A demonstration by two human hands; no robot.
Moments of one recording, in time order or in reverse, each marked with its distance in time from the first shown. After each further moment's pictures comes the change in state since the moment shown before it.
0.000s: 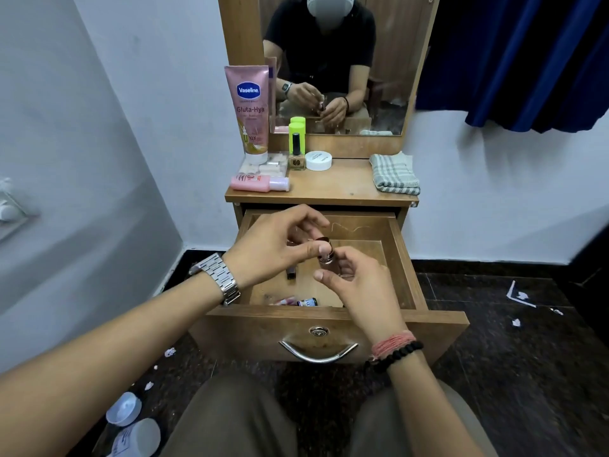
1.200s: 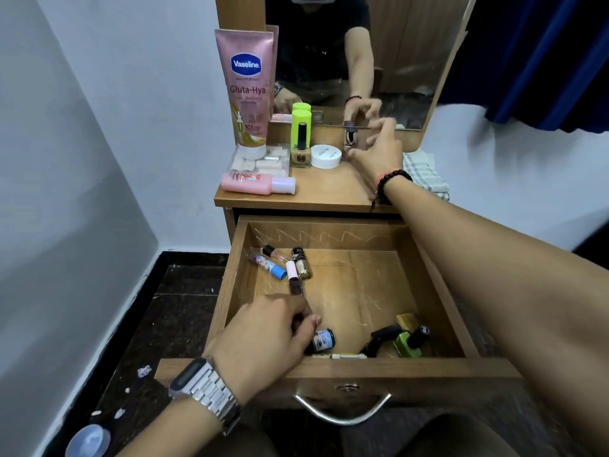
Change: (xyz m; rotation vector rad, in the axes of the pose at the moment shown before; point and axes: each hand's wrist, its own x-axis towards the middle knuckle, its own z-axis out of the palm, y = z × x) left_hand -0.038 -0.048 0.034 0.348 -0.054 -0.181; right_hand 0.277 0.025 -0.007 -0.231 0.364 -0.015
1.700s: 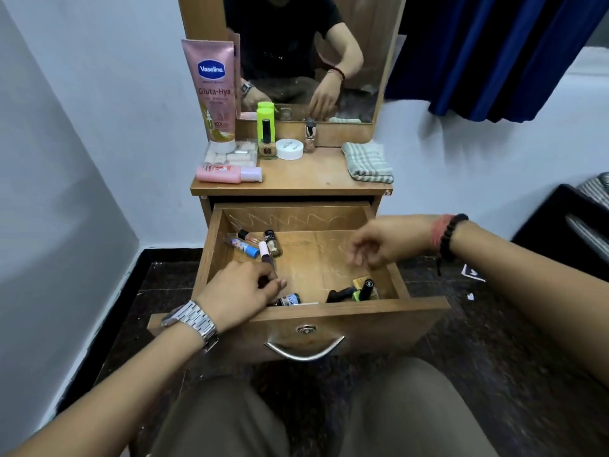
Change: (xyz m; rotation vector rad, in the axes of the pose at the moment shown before) left_hand 0.005 -0.005 0.001 -0.011 -0.123 -0.053; right_hand -0.148 0.006 -0.142 -0.561 -1.186 -0.266
